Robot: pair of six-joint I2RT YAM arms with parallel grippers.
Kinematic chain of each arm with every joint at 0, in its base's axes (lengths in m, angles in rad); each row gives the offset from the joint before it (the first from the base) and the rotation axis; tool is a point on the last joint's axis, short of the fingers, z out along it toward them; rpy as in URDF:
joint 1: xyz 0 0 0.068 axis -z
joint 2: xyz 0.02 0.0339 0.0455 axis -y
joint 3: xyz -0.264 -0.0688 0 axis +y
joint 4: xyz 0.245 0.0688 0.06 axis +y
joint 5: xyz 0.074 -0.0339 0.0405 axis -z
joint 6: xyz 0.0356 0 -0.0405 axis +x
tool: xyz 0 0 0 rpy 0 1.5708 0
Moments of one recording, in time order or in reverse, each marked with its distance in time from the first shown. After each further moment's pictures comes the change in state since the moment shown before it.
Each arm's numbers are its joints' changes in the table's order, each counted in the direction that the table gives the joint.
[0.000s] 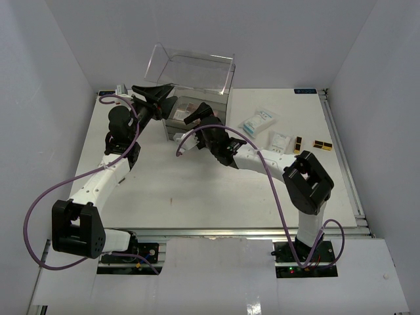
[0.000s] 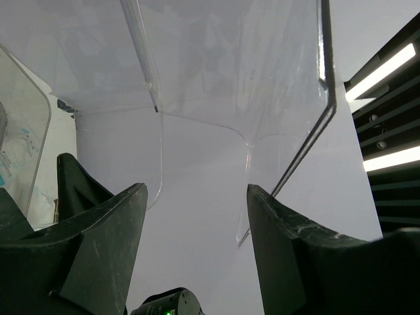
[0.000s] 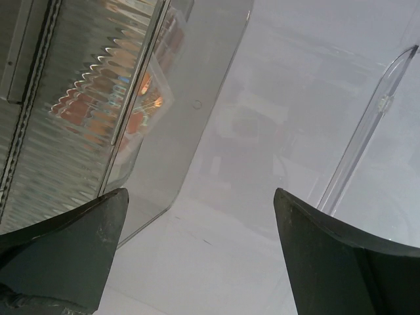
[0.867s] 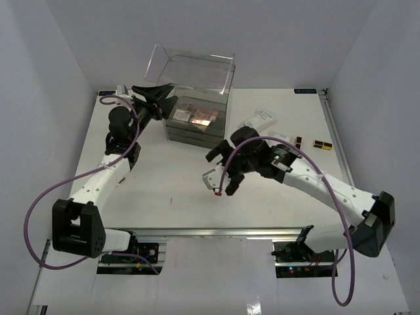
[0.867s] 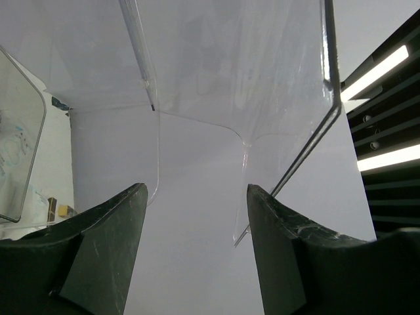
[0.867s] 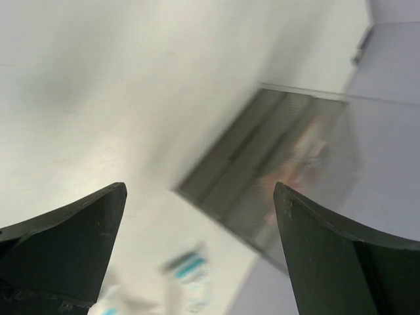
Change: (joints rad) left arm 0.000 -0.004 0.009 -0.021 0.004 -0.024; right arm -0.007 0.568 0.142 0.884 -0.755 0.251
